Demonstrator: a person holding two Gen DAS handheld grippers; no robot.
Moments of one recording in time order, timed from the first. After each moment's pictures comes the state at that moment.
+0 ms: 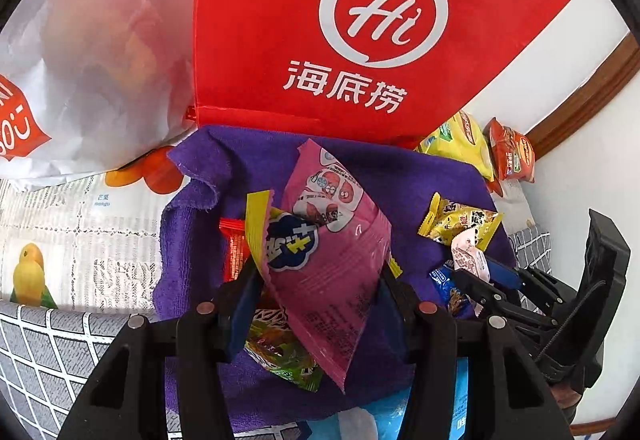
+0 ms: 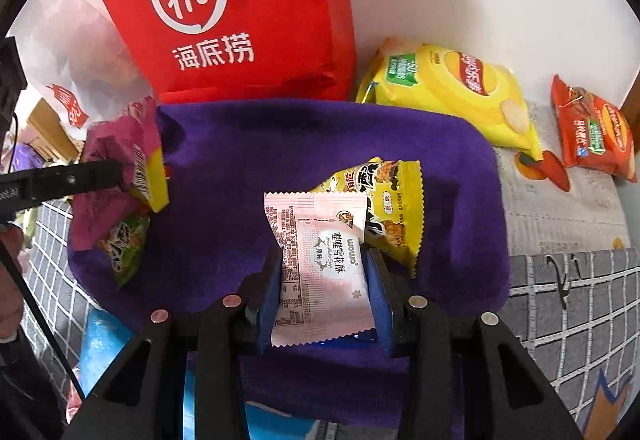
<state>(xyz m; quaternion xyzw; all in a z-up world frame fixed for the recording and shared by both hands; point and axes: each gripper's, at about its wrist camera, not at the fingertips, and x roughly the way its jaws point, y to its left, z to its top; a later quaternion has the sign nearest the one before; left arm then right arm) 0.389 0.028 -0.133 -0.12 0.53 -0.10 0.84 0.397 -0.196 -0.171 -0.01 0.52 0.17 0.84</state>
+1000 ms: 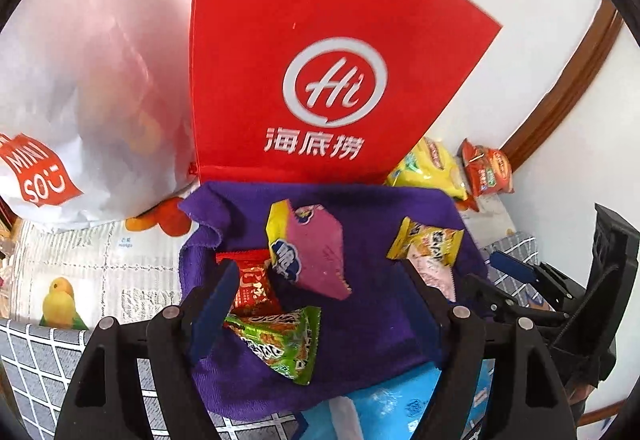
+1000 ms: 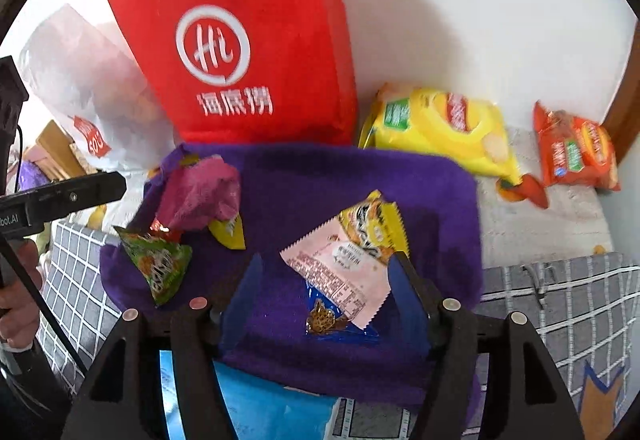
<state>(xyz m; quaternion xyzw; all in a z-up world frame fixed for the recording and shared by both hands) 0.362 0.030 -0.075 -0.09 0.46 -0.12 0.88 0.380 -0.205 -0.112 0.02 0.47 0.15 0.87</state>
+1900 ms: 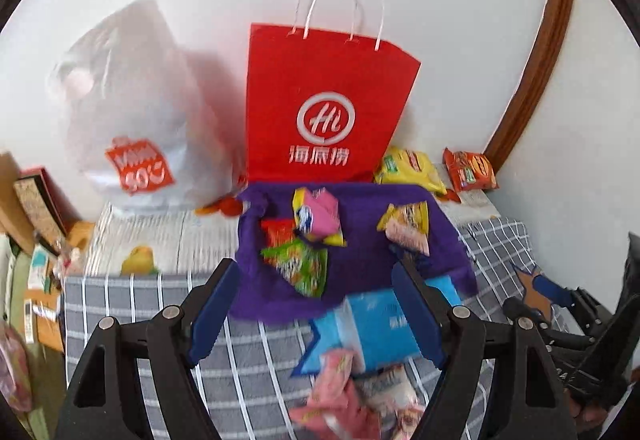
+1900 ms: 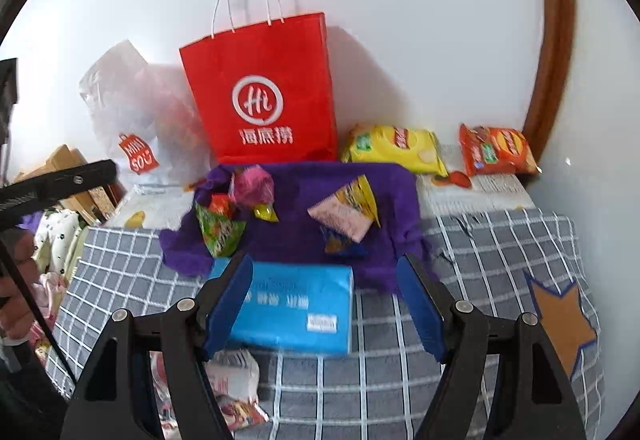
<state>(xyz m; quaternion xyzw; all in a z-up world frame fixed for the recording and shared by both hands) 0.220 0.047 -0.003 -0.05 0.40 -0.08 0.91 0.216 -0.213 -0.038 0.02 0.41 0.09 0.91</state>
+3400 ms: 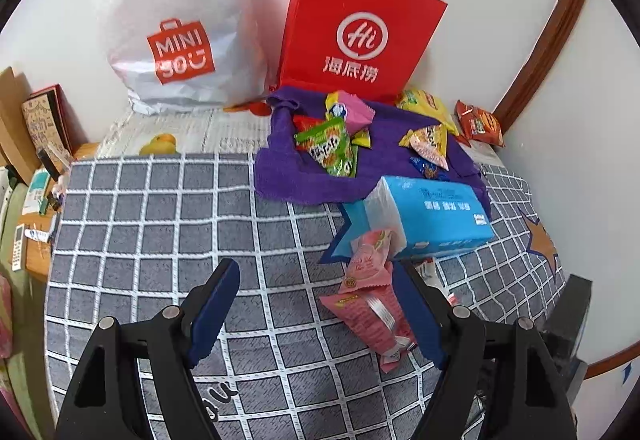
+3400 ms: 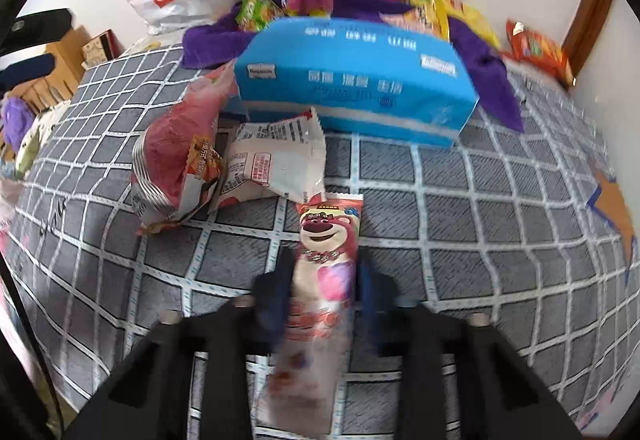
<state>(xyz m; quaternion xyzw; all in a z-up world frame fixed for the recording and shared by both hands) 0.149 0.087 -0.076 -0.09 0.46 -0.07 0.88 0.124 -0.148 -0.162 -0.05 0.52 0.12 0.84</state>
